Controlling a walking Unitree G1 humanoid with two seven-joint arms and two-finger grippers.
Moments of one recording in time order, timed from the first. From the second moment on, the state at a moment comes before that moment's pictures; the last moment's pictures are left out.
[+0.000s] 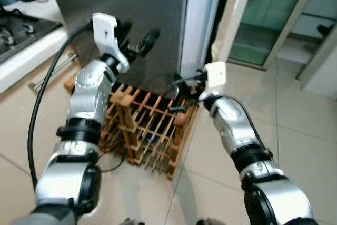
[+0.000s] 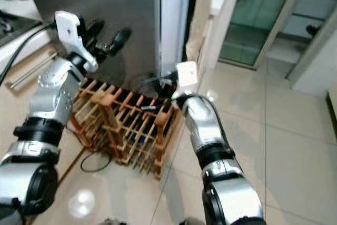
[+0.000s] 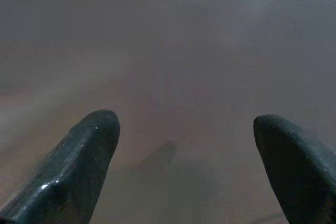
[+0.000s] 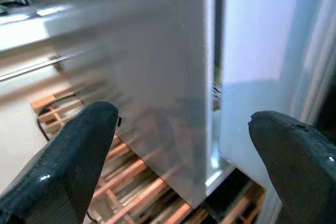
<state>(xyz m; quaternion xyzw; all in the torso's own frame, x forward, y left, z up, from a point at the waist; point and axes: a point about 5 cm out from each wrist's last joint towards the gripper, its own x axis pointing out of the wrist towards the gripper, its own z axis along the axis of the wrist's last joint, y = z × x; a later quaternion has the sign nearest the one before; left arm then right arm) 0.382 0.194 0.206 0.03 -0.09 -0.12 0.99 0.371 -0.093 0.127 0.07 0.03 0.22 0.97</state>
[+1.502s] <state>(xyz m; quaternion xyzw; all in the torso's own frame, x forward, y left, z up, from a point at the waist) 0.351 0.210 0.136 0.07 0.03 0.06 1.00 0.369 -0.244 0.138 -0.07 -0.02 -0.12 0.99</state>
